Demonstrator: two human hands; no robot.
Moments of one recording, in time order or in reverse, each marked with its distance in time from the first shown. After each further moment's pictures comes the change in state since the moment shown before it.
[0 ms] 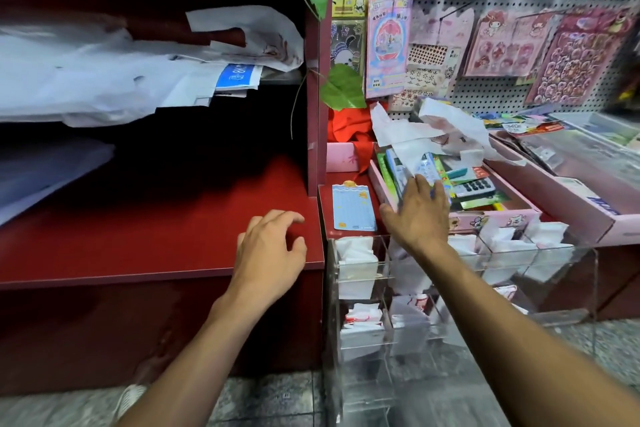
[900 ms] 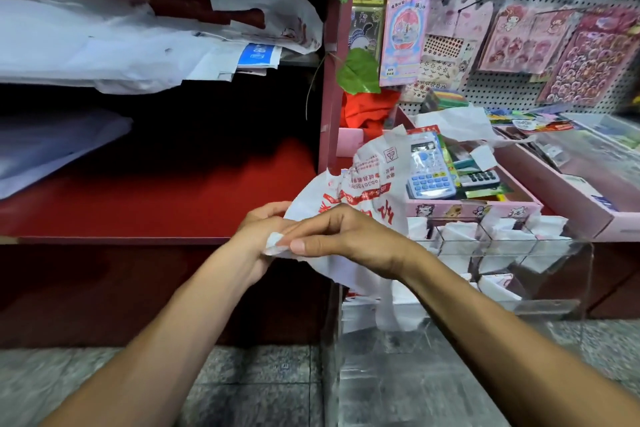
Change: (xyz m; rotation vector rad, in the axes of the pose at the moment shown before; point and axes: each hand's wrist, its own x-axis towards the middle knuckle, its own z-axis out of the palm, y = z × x) left_hand -0.007 -0.004 -0.018 -1.029 -0.198 -0.700; right_hand -0.101 -0.083 -0.054 1.010 -0.913 -0.531
